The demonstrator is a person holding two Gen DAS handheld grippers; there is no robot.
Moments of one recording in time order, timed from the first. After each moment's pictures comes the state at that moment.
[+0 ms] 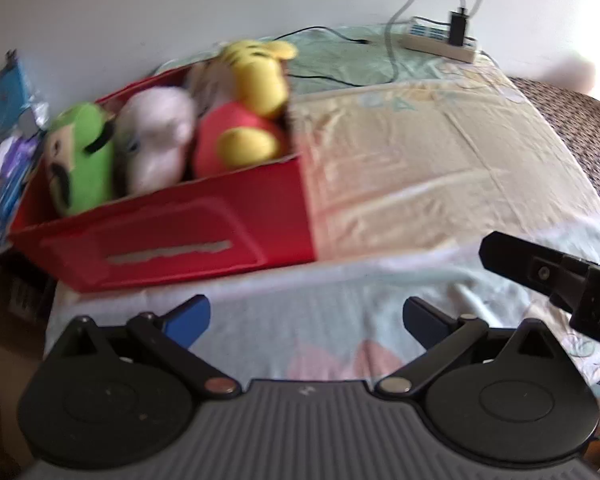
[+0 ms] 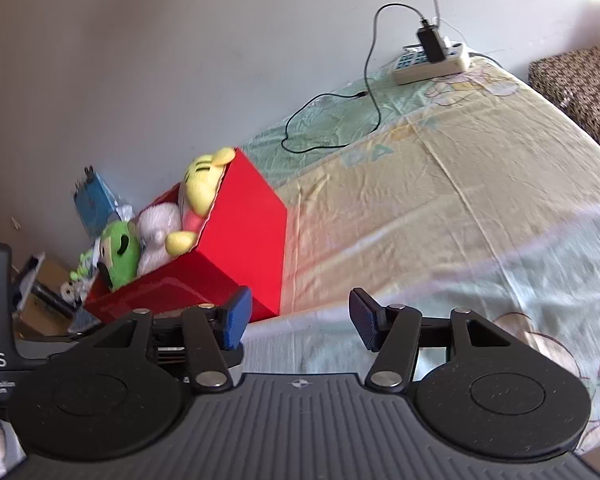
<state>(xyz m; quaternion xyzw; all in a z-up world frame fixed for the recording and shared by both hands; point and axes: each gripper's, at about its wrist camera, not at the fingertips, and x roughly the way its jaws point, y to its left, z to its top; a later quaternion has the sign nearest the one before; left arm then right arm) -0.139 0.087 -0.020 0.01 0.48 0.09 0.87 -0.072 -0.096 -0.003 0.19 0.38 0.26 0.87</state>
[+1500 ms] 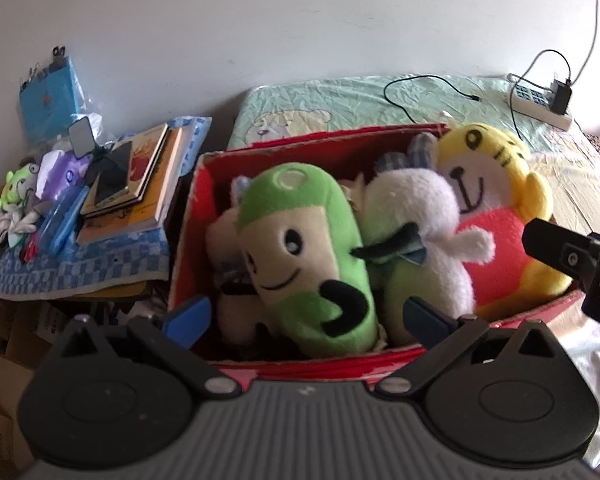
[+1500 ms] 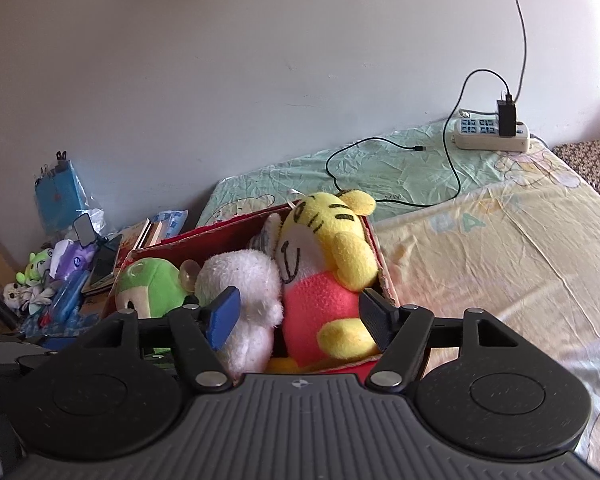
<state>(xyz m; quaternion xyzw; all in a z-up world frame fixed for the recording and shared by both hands) -0.100 0.291 0.020 0.00 0.44 0.12 0.89 -0.057 0.105 0.044 0.10 0.33 0.19 0.92</state>
